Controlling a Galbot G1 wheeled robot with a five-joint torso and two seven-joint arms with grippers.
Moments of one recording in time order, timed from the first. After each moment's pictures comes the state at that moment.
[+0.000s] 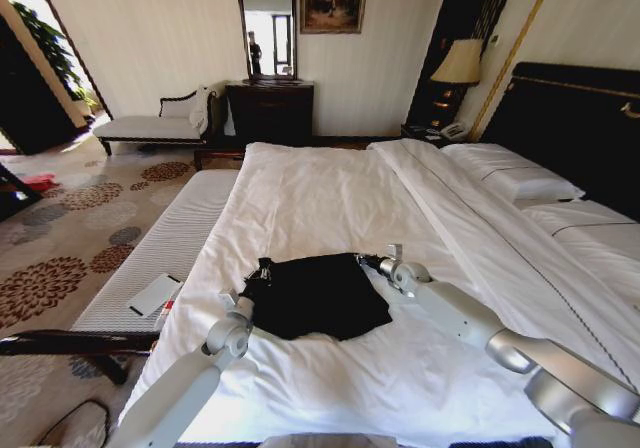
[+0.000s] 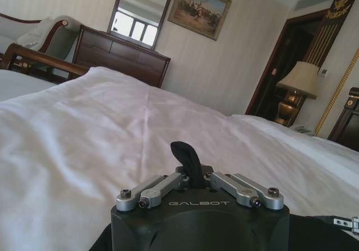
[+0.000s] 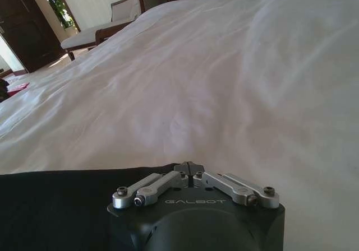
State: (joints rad) left arm 1.03 -1.02 0.00 -1.71 -0.86 -0.12 -0.26; right arm -0.41 0.91 -0.39 1.10 1.18 -0.20 -0.15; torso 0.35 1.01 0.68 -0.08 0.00
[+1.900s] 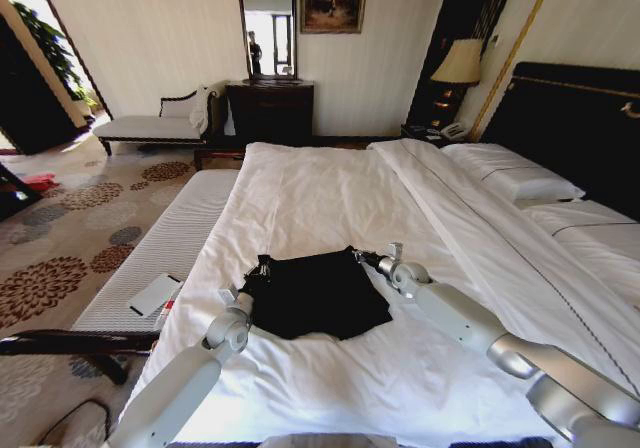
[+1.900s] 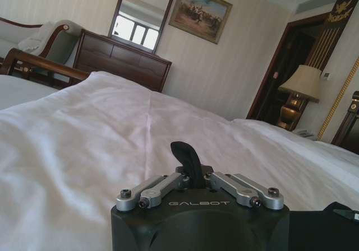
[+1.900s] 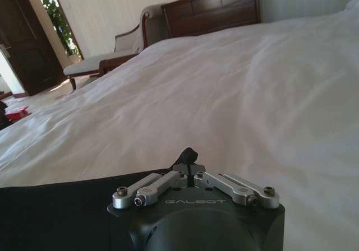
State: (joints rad) left arm 0.94 -1.02 0.02 -1.64 -0.90 -0.12 -0.25; right arm -0.46 0.90 -0.31 1.18 1.11 -0.10 -0.10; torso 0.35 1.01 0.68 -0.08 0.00
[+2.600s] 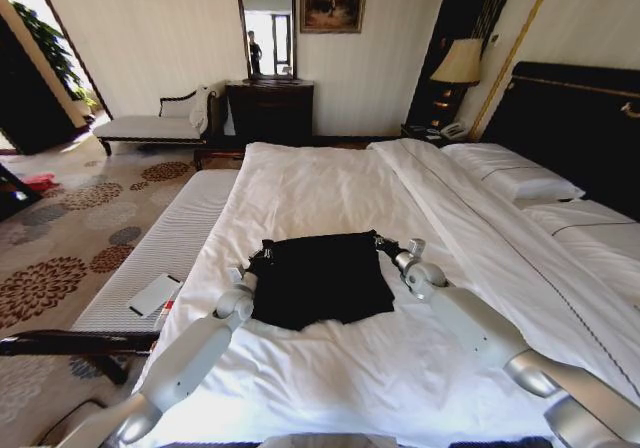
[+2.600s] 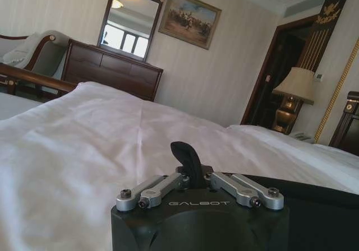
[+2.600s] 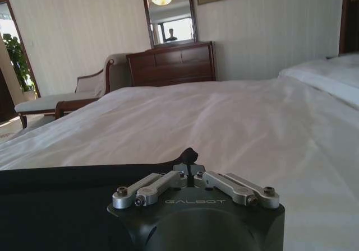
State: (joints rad) left arm 0.75 -1.08 0.08 -1.45 -0.89 -0.14 -0.18; right arm -0.57 0.87 -0.16 1.27 0.99 0.04 0.03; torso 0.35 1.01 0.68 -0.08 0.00
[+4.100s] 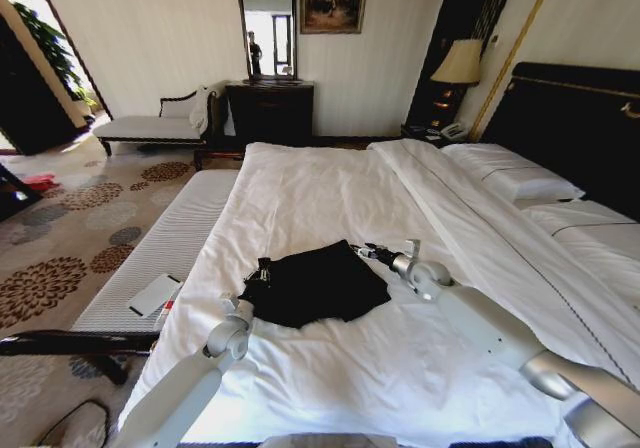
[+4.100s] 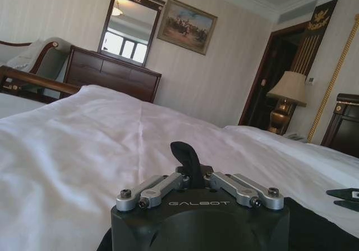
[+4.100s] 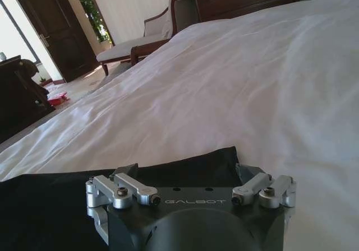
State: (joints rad) left arm 1.02 -1.03 0.01 -1.66 -0.80 -0.21 -0.21; right arm -0.45 0.85 -0.32 1.26 1.15 -0.23 -0.21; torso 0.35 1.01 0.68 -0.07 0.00
